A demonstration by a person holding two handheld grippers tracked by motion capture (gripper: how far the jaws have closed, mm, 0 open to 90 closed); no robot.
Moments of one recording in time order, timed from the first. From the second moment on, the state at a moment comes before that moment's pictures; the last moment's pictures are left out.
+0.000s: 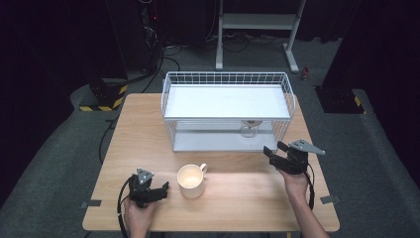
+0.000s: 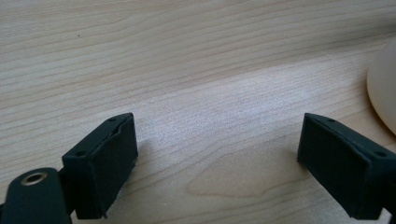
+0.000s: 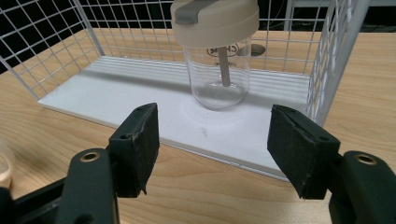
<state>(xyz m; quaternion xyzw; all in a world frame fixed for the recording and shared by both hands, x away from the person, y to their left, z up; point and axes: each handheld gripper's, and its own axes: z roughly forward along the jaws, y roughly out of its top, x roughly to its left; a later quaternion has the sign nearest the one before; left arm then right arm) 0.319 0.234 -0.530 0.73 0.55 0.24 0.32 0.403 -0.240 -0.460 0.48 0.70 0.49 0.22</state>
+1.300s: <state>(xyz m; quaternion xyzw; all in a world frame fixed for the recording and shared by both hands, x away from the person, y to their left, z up) 0.319 0.234 -0.530 0.73 0.55 0.24 0.32 0.373 -0.263 -0.460 0.48 0.69 0.49 0.22</state>
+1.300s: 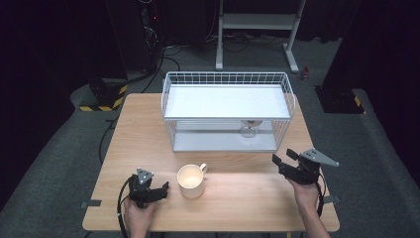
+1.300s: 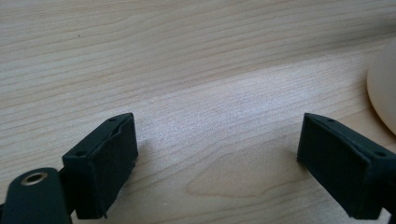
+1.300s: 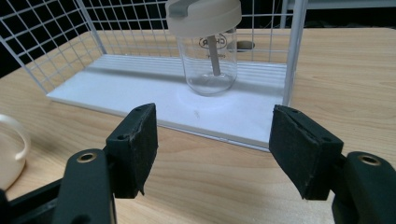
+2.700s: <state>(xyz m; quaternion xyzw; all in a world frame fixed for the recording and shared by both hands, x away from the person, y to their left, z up) 0.319 0.234 -0.529 0.73 0.55 0.24 0.32 0.343 -0.273 -0.482 0.47 0.70 0.47 0.24</state>
